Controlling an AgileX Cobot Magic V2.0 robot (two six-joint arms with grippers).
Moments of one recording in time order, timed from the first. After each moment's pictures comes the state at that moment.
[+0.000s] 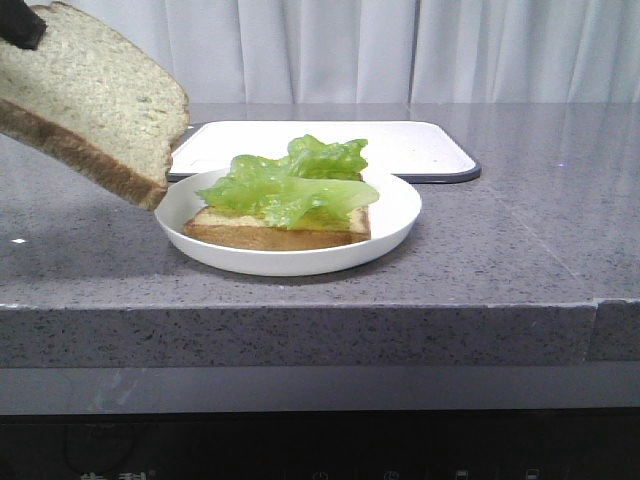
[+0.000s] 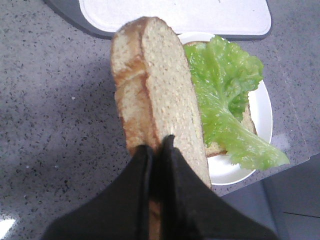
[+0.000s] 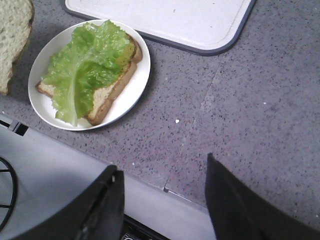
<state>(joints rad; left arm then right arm) -0.15 1.21 -1.08 -0.59 0.94 0.22 0.04 0.88 -1.01 0.47 1.04 -0.35</state>
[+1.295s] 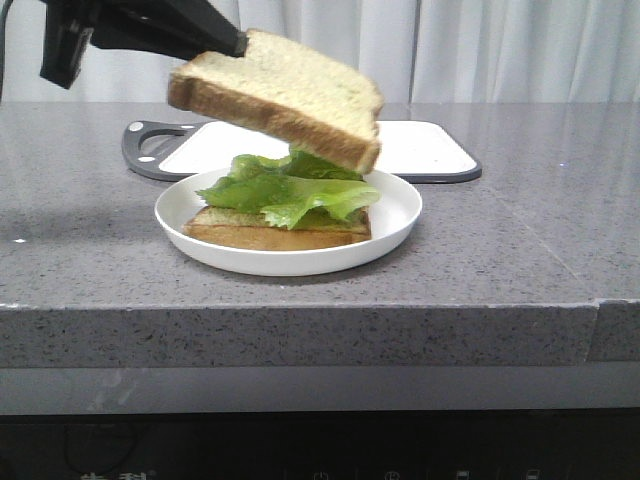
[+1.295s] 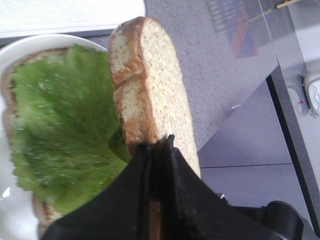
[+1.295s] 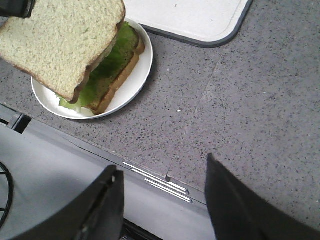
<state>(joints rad) -0.20 1.59 -1.20 -1.17 1.09 0.63 0.04 0.81 -0.97 0.46 1.04 -0.35</state>
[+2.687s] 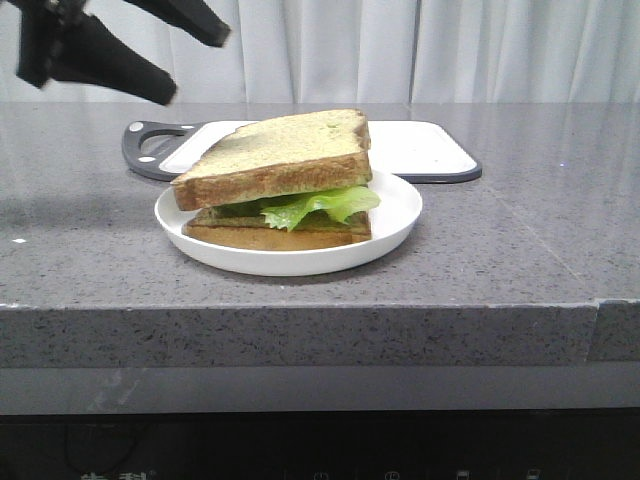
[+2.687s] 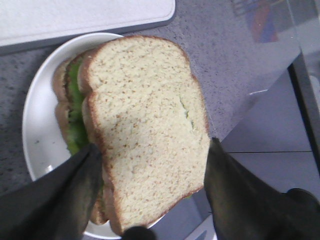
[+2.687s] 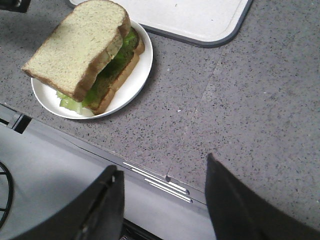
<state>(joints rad) -0.14 1.64 -1.32 -1.01 1.19 0.57 0.04 0.81 -0.97 0.46 1.04 -0.35</state>
